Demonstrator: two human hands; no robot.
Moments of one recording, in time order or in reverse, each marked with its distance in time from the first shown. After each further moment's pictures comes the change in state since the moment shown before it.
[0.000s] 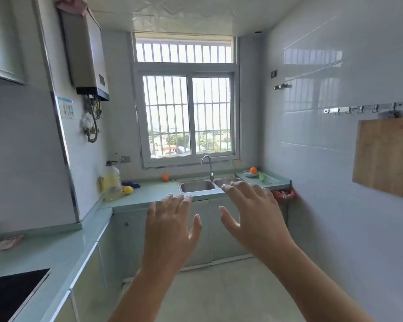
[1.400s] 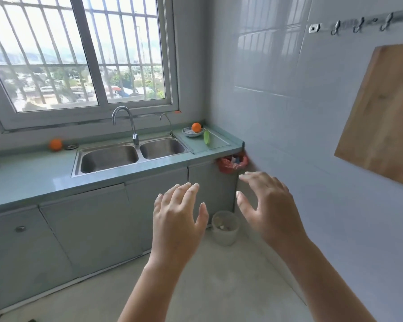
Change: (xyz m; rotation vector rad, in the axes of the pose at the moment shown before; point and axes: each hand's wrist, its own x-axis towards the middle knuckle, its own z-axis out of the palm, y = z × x) left_hand 0.276 0.131 0.580 -0.396 -0.118 -0.002; right_hand 0.164 0.506 0.327 -0.007 -0.042 0.343
